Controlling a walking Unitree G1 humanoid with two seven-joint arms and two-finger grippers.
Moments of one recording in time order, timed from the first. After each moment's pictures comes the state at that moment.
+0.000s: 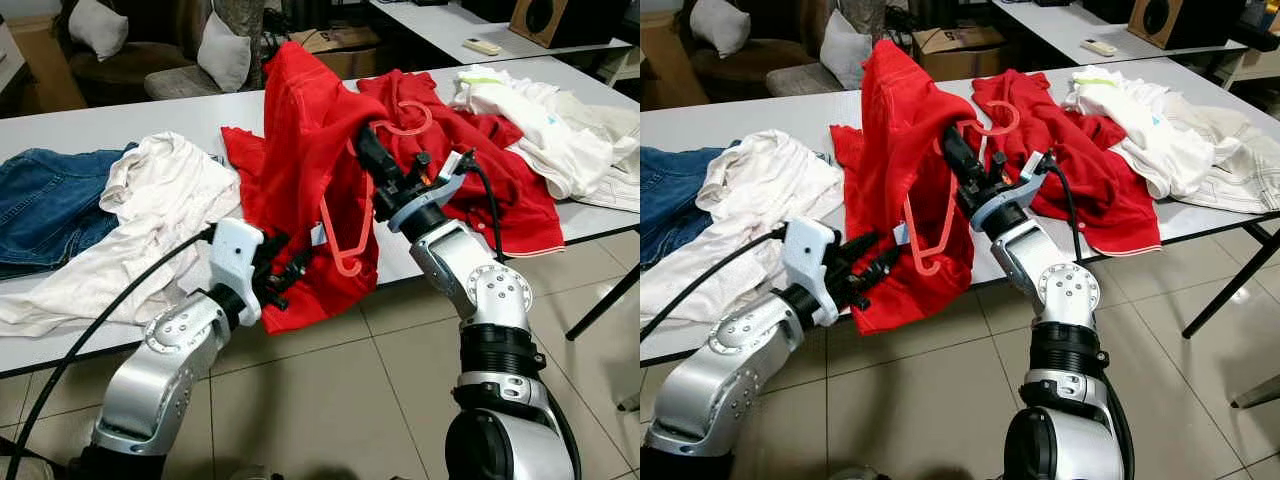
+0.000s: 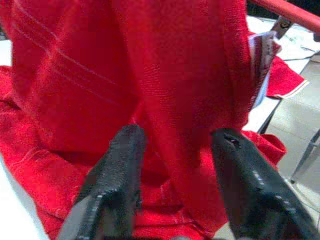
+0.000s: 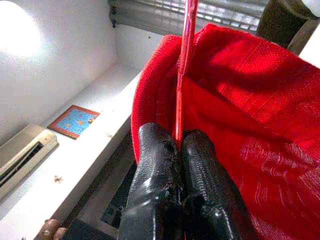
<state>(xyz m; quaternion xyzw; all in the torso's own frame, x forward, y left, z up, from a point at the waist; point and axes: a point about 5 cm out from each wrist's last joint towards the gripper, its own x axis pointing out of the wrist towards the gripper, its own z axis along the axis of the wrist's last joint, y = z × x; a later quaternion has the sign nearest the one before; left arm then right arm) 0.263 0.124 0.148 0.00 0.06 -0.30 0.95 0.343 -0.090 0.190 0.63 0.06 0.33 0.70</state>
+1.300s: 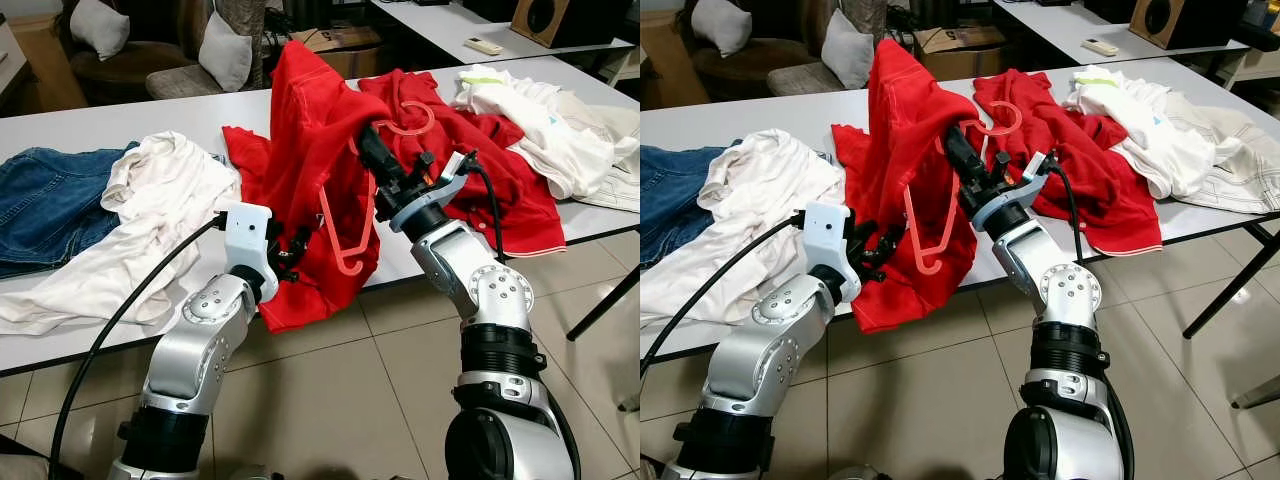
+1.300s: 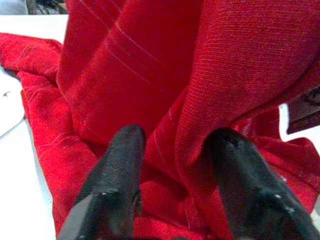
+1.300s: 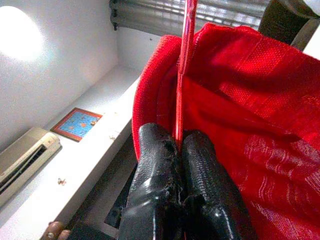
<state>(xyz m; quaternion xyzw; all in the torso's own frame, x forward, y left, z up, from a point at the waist) 0.296 0.112 0.140 -0.04 0.09 -0.18 0.98 0.343 -0.092 0.190 0.64 0.06 0.32 0.69</state>
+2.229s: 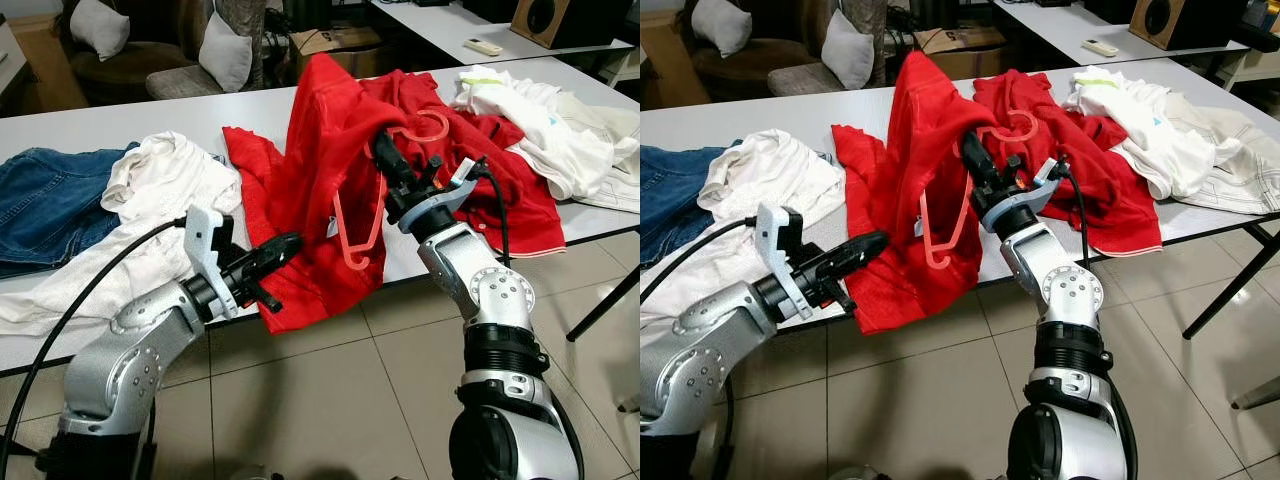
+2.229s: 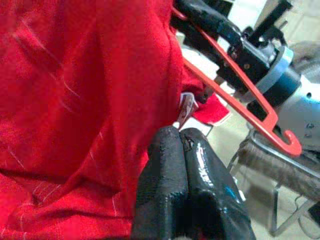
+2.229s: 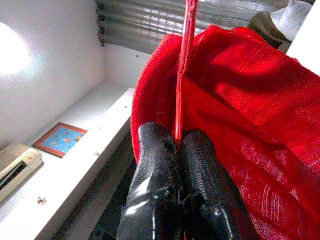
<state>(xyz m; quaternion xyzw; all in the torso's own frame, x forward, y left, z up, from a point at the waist) 0.266 0.143 0.162 -0.10 0.07 -0.40 0.91 0.350 -0.104 0.180 0.64 0.04 0.28 0.71</state>
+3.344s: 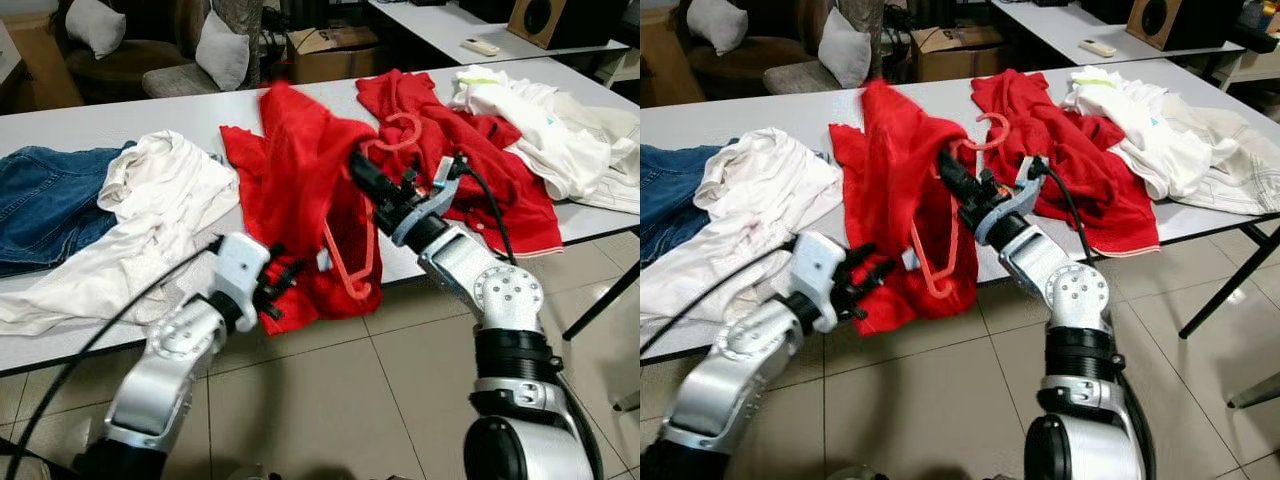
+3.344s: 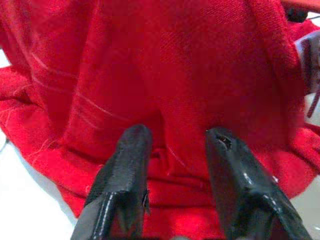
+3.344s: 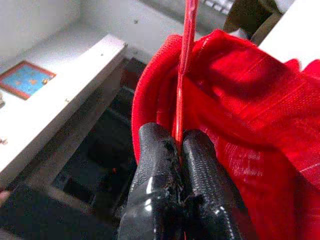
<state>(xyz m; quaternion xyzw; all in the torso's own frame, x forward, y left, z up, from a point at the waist) 0.271 0.127 0.124 0.08 0.06 -0.30 0.95 0.338 -0.100 0.181 0.54 0.10 0.34 0.77</state>
